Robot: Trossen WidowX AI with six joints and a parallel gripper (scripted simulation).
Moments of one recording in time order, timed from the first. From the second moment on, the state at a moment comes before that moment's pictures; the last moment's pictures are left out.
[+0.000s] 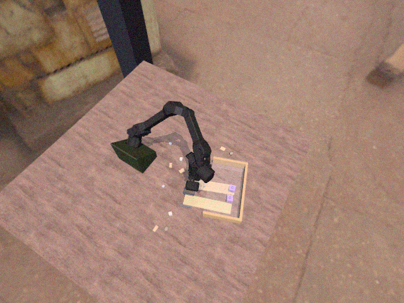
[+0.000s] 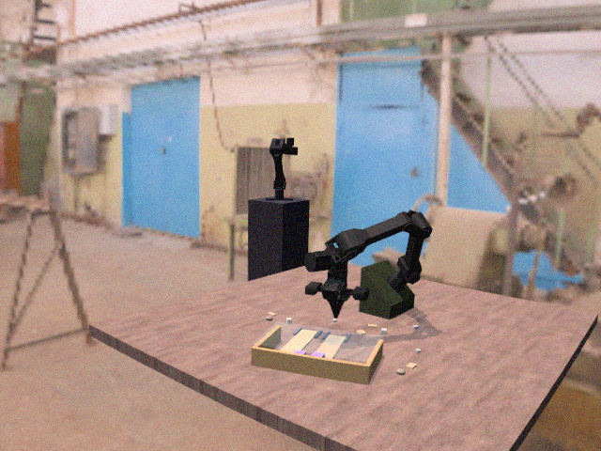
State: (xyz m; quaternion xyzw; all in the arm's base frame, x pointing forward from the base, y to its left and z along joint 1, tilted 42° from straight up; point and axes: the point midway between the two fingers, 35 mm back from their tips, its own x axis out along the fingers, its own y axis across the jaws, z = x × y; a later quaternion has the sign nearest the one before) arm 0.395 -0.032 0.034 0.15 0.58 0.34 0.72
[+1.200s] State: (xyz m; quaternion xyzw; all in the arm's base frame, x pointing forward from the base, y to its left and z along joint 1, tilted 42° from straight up) arm 0.402 0.005 -0.007 0.14 0.58 0.34 0.73
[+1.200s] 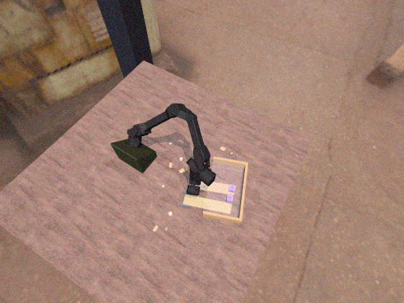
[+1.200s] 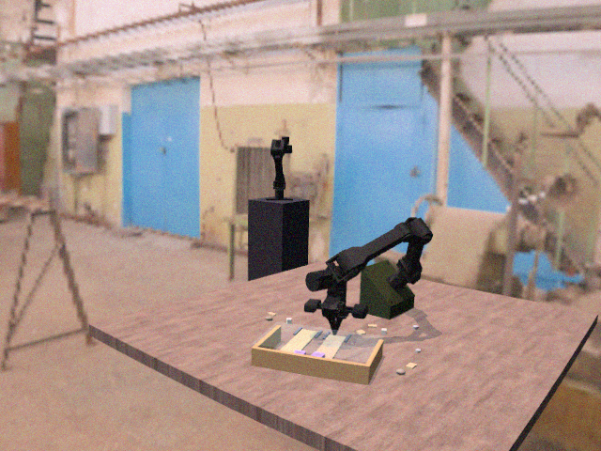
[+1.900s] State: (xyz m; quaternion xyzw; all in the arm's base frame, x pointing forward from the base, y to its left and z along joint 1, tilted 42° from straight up) arm 0.400 0.014 -0.017 0.14 0.58 0.34 0.73
